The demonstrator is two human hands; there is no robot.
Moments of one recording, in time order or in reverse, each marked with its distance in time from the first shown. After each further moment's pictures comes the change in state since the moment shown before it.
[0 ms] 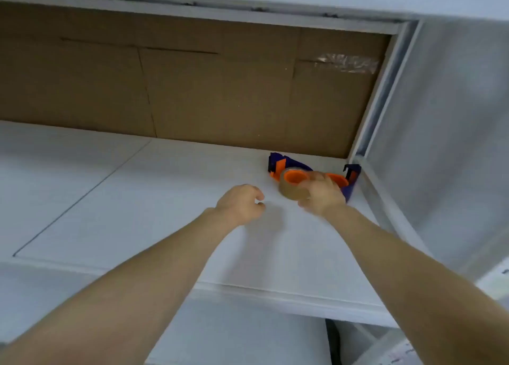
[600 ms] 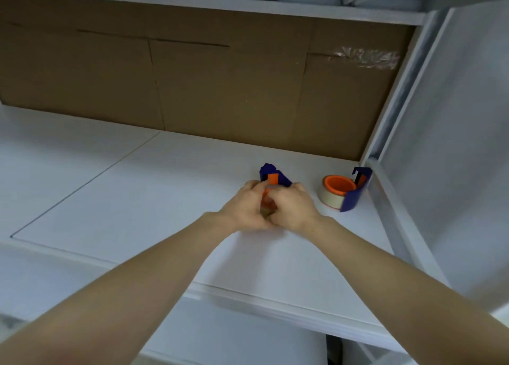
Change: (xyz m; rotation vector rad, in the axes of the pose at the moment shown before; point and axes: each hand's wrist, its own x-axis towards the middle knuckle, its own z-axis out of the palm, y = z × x) left_hand 0.007 0.011 0.025 -0.127 -0.024 0.085; right_hand -0.010 -0.033 0.019 -0.016 0.015 -0.440
